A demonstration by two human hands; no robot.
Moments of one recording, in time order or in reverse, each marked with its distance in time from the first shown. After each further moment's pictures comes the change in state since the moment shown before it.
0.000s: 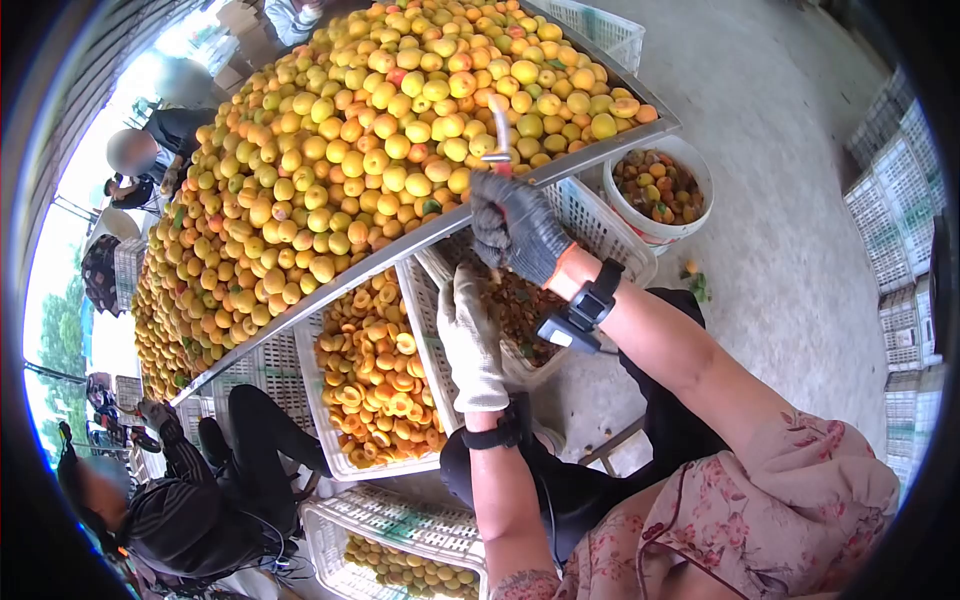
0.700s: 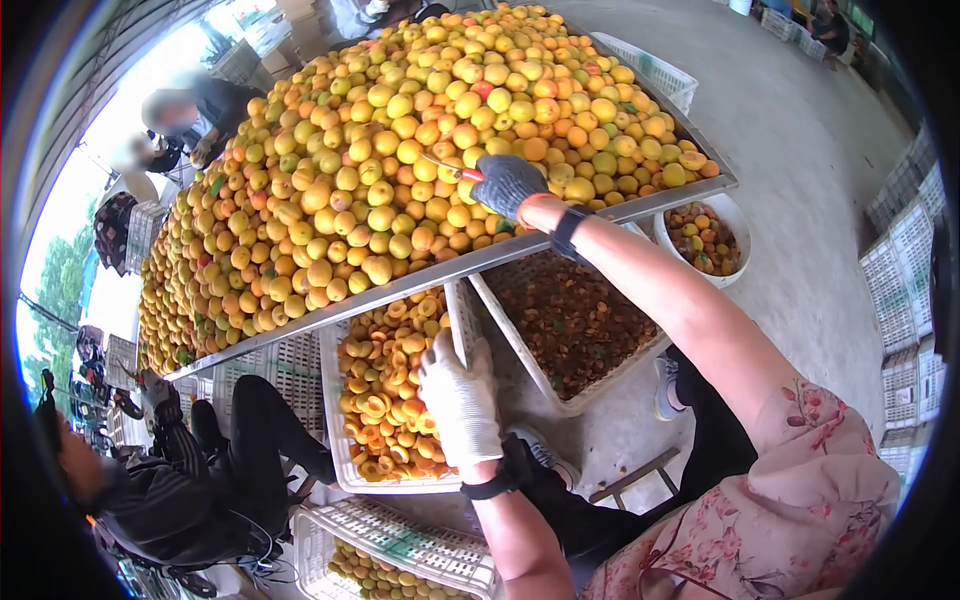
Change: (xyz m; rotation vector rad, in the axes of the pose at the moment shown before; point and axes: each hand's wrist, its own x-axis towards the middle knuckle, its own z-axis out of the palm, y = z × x) left_hand 0.006 0.027 -0.096 1.144 0.234 0.222; right_hand 0.151 0.019 0.033 -2.040 0.155 -0.337
